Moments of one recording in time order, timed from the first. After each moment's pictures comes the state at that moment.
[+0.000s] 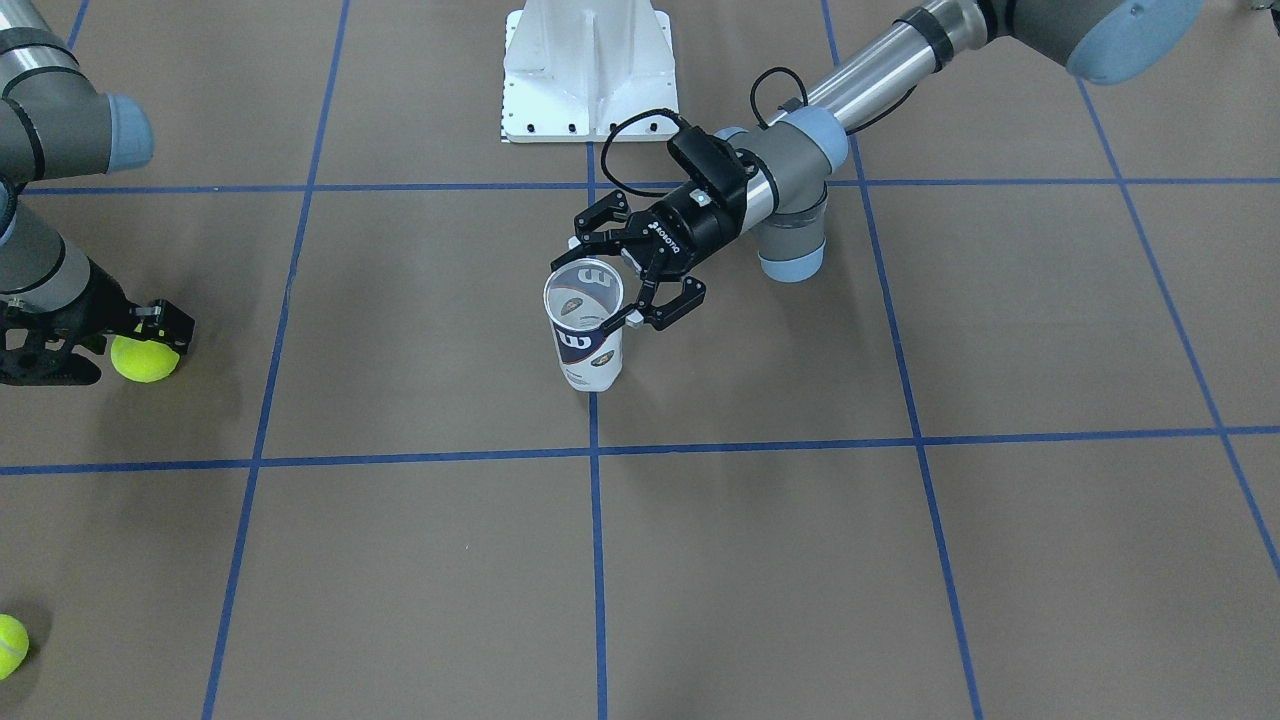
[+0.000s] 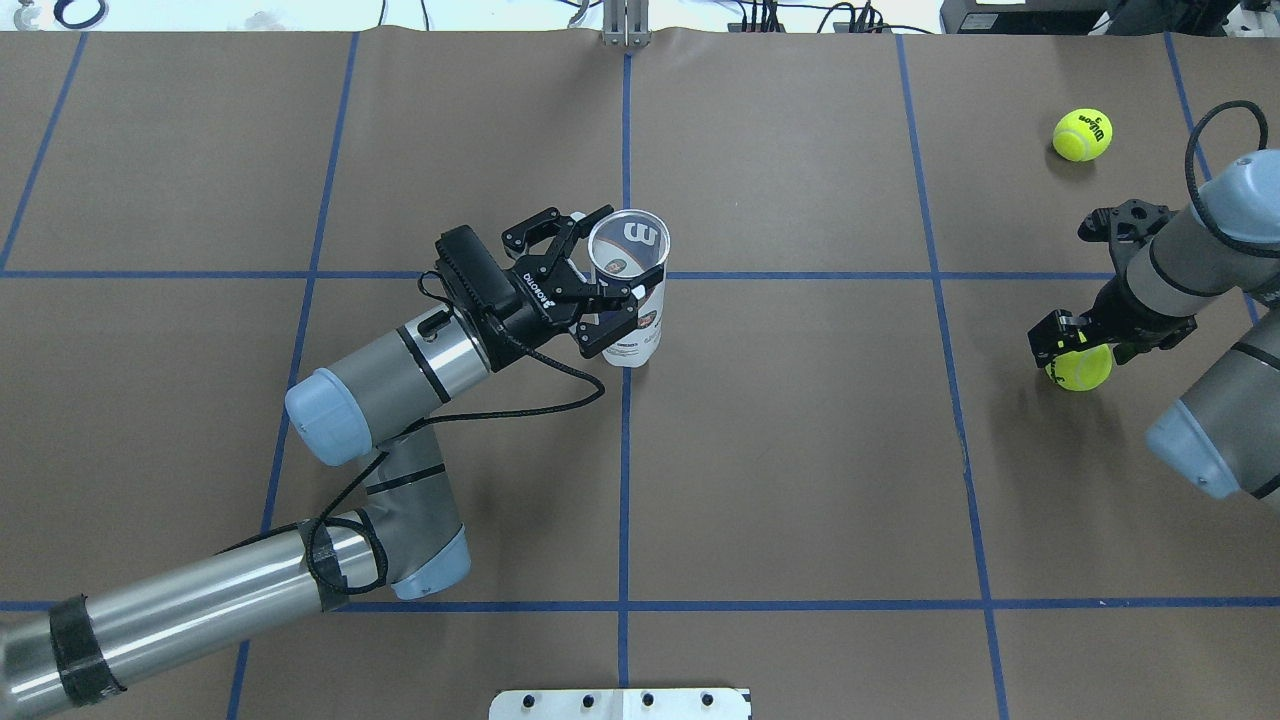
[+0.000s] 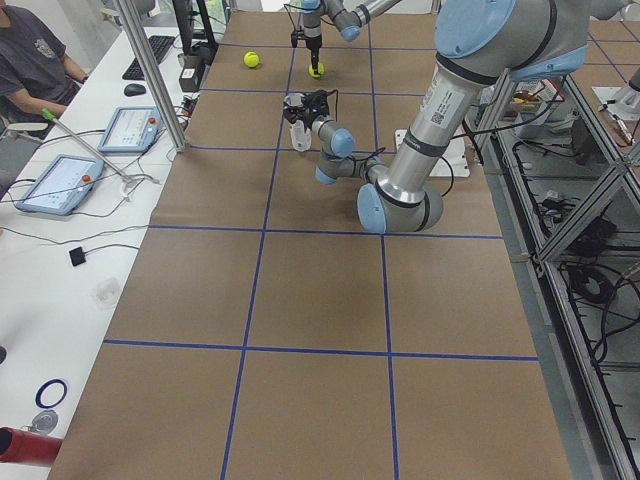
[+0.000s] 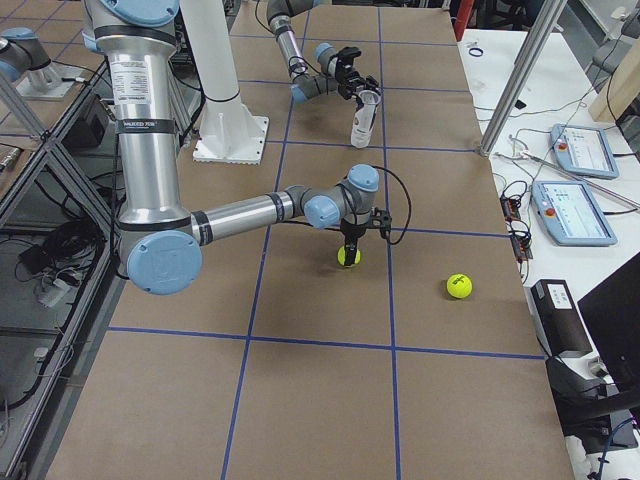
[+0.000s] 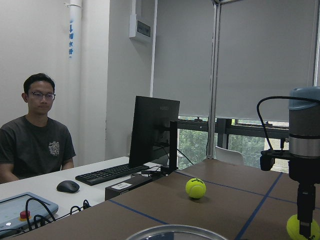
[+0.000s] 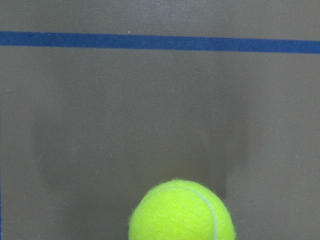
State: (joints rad) left arm -0.45 -2.27 -1.16 -3.46 -1.30 -0.36; right arm 0.92 -1.49 1.68 -1.36 2.14 0.75
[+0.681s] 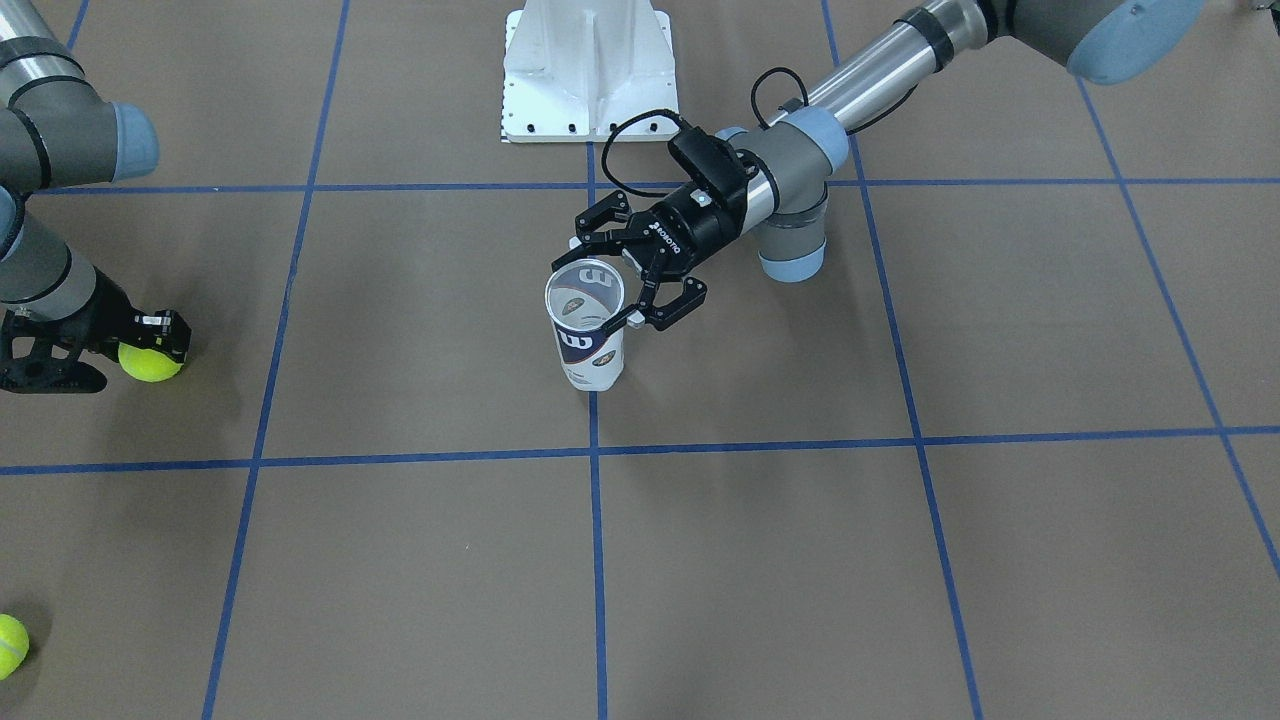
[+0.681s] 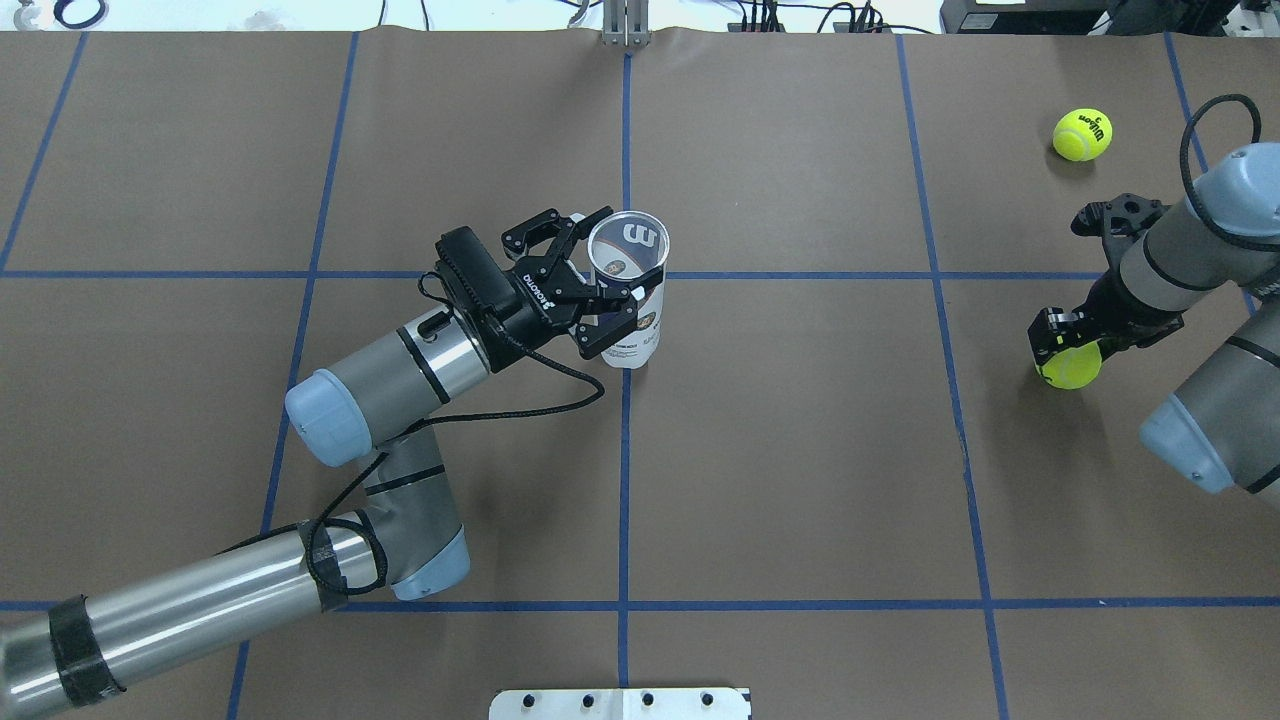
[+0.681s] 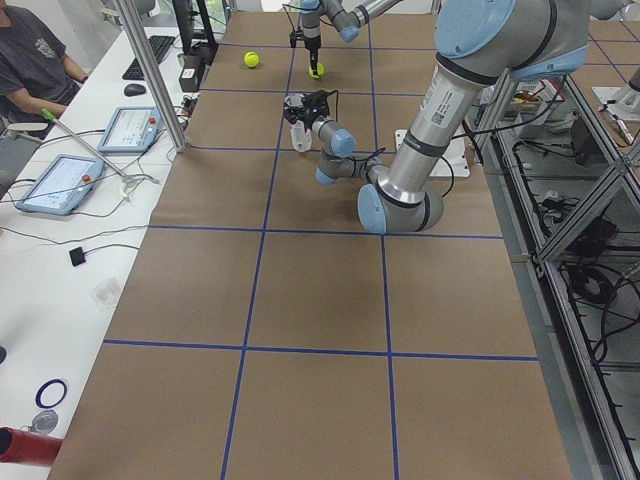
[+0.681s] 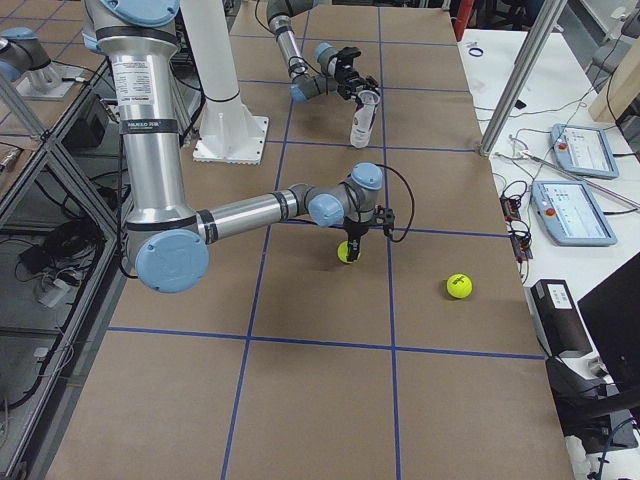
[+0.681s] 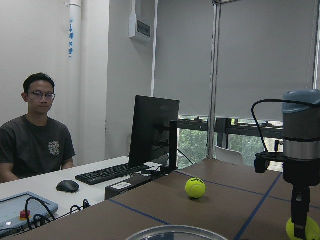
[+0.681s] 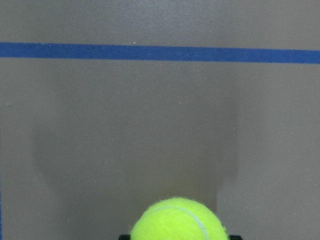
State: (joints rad) left arm -0.44 -2.27 -1.16 -3.46 -1.30 -0.36; right arm 0.93 -1.48 1.71 -1.36 2.15 0.75
